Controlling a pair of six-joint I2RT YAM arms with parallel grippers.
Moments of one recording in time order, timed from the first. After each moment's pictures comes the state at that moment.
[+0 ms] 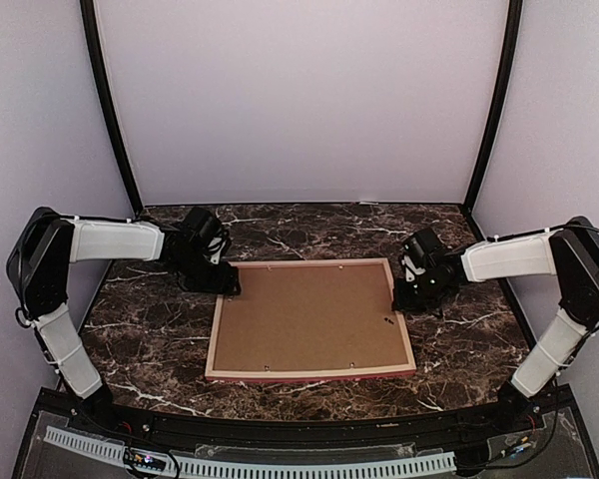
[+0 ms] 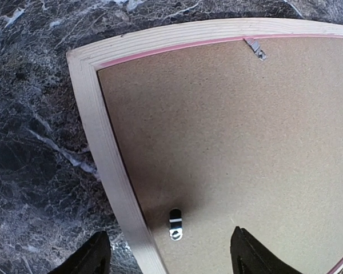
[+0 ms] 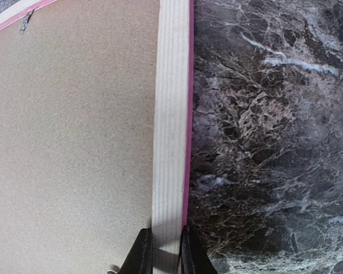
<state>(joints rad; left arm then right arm) -0.51 1.75 1.11 -0.49 0.08 -0.33 0.52 1.63 0.86 -0.36 -0.03 0.48</state>
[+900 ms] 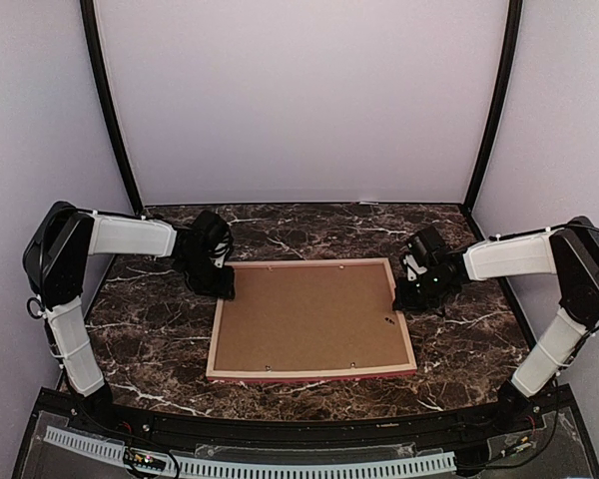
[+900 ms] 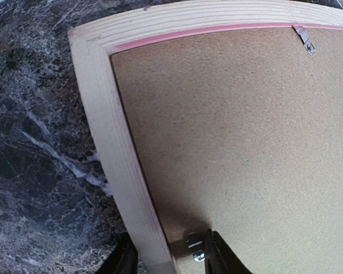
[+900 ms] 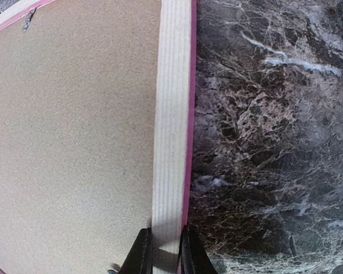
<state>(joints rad) -0.51 1.87 1.20 -0.56 0.05 -0.32 0.49 1.63 0.85 -0.36 -0.08 0.45</state>
